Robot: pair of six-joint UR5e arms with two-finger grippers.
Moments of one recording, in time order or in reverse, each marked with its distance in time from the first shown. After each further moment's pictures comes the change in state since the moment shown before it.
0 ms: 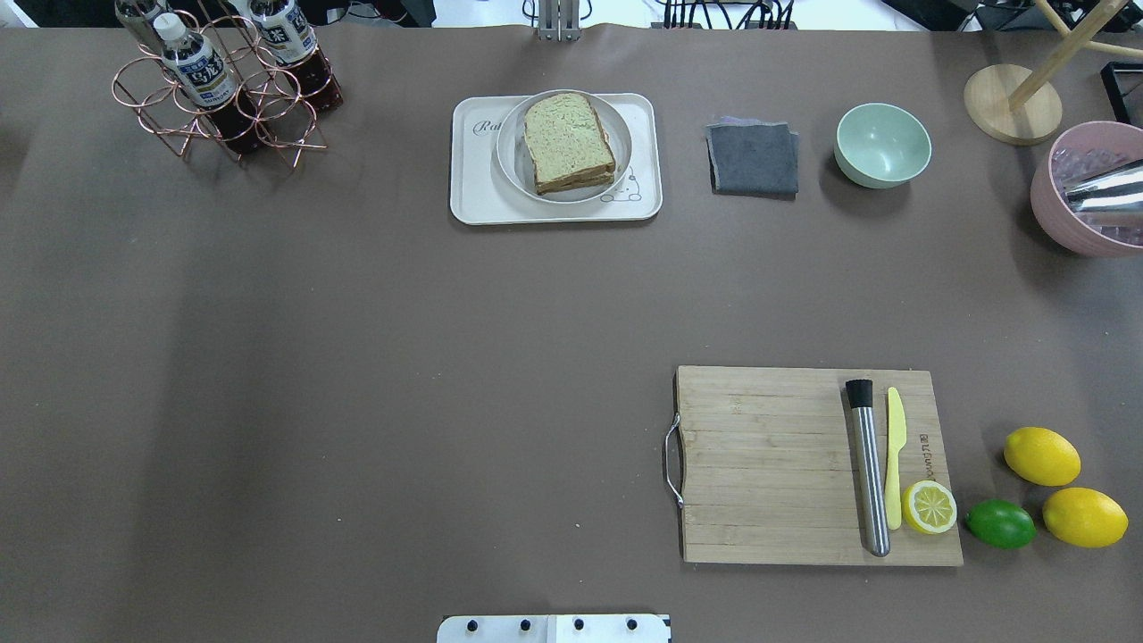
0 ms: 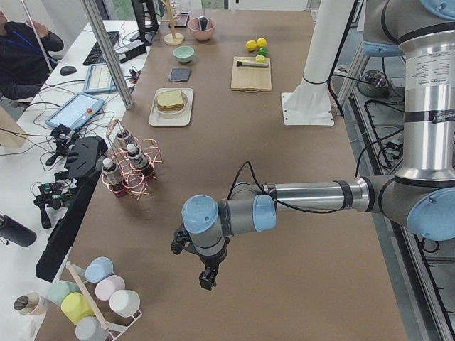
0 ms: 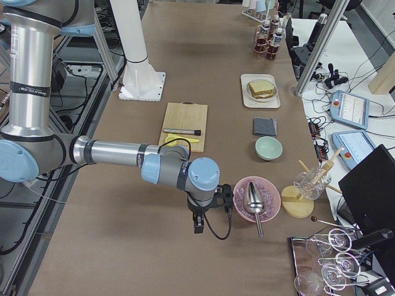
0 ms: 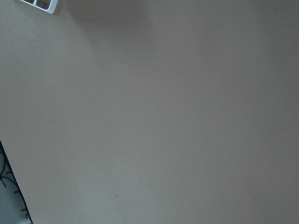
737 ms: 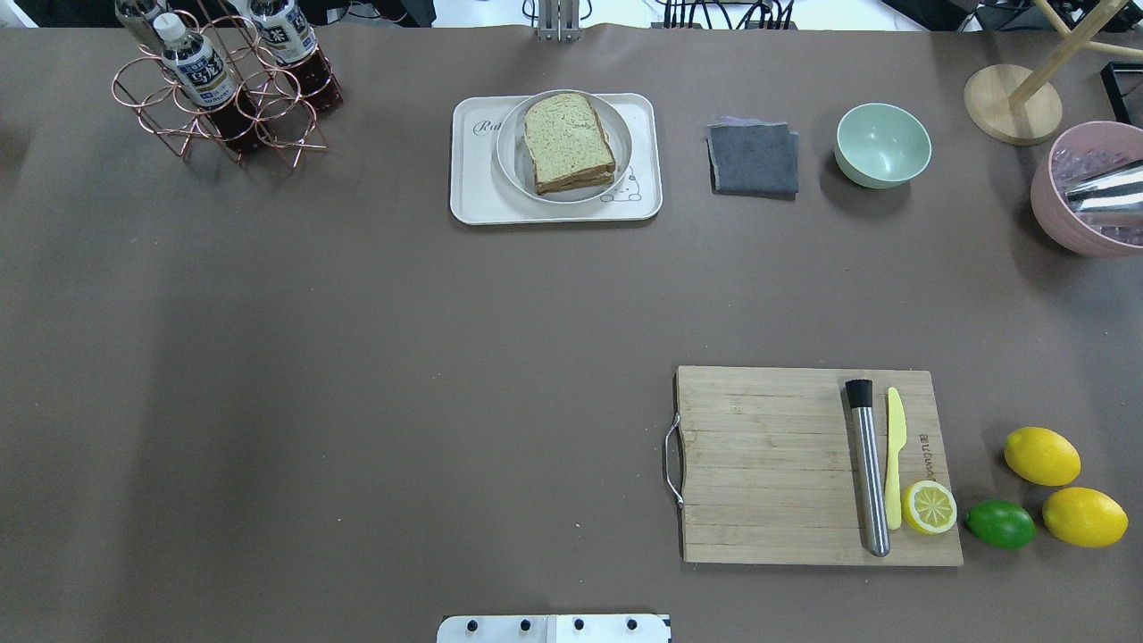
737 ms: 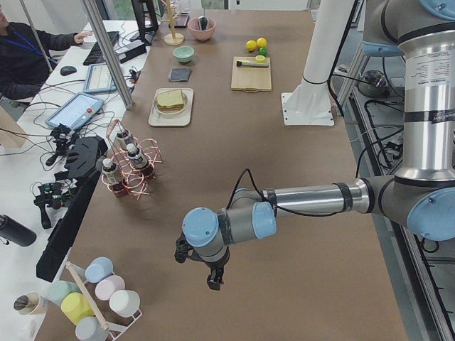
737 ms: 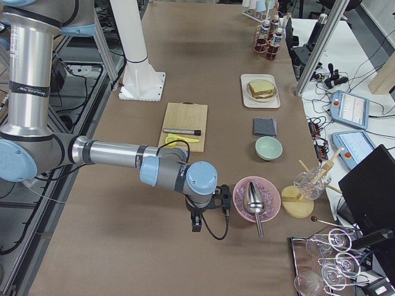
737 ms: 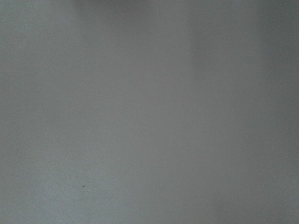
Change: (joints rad) left arm 0.004 -0.001 0.051 0.024 -0.079 -0.084; right arm -0.002 -0.010 -0.008 0.002 0.034 -0.001
